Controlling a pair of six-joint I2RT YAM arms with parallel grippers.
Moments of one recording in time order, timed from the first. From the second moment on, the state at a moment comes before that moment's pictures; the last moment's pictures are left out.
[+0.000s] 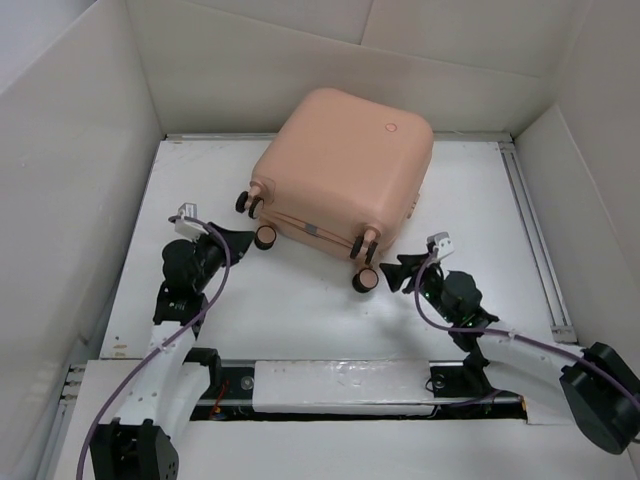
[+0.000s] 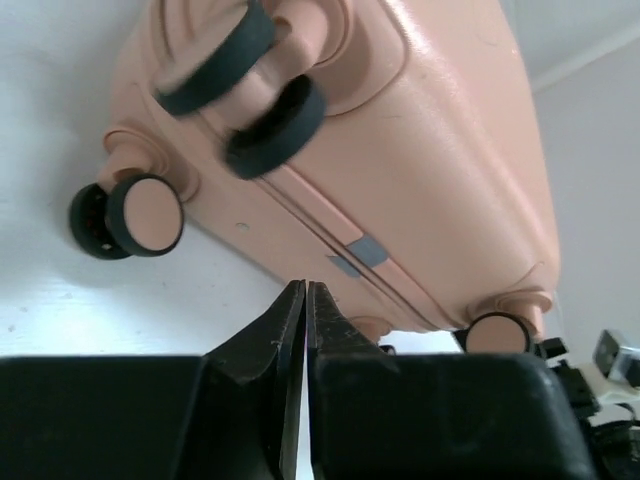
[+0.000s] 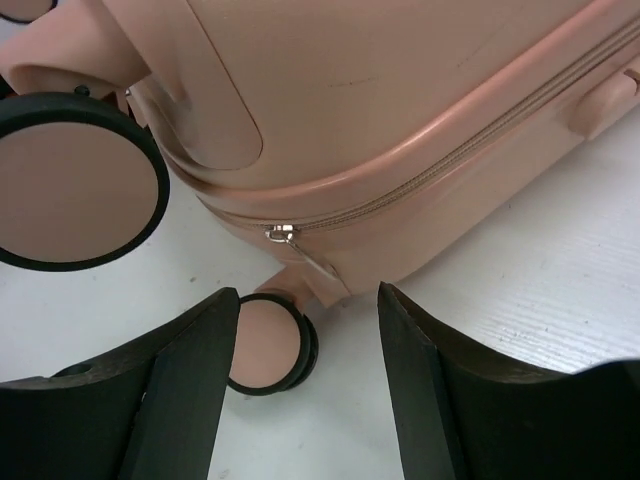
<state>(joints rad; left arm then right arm) -0.05 0.71 0.38 0.15 0.36 -0.82 0.63 0.93 0.11 0.75 0.05 0.30</state>
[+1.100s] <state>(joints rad) -0.05 1.30 0.96 -0.08 0.18 -0.55 0.61 1.31 0.26 0.90 0.12 0.34</state>
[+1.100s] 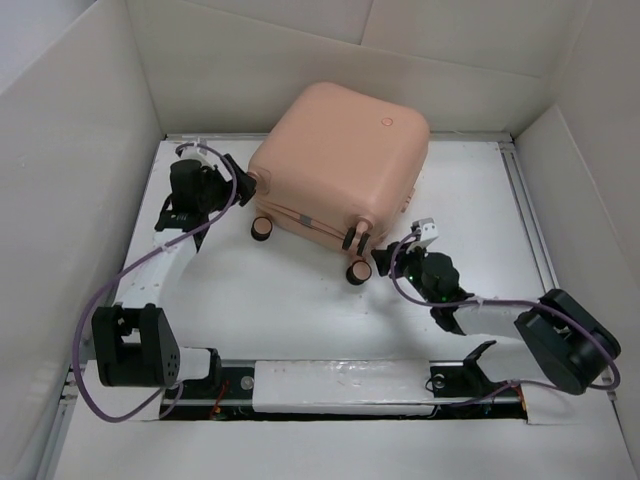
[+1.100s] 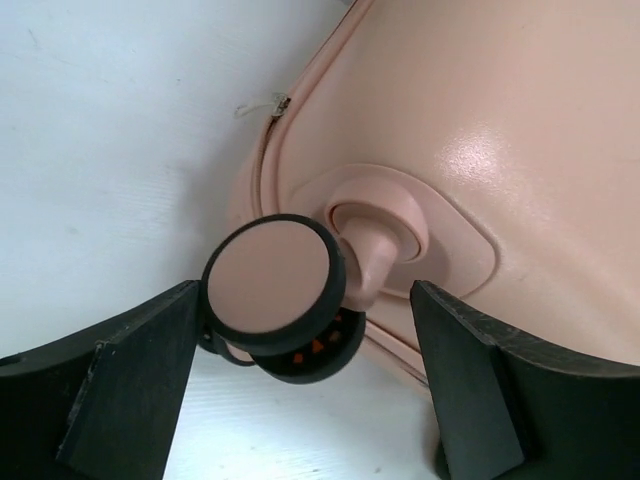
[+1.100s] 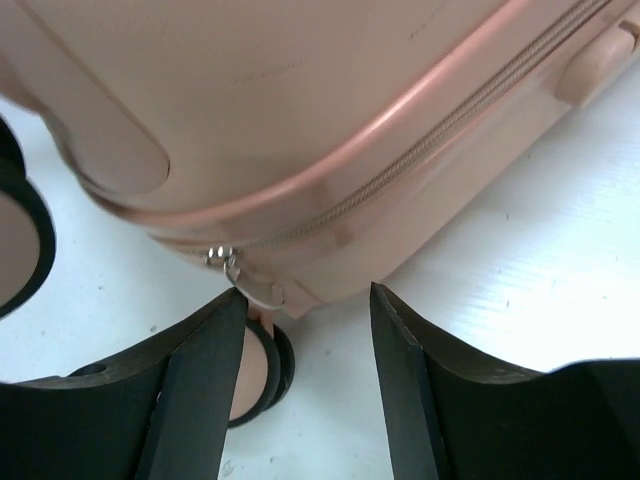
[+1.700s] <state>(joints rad) -0.05 1.40 1.03 -0.05 0.23 -0.30 0.69 1.20 0.19 0.86 0.17 0.37</state>
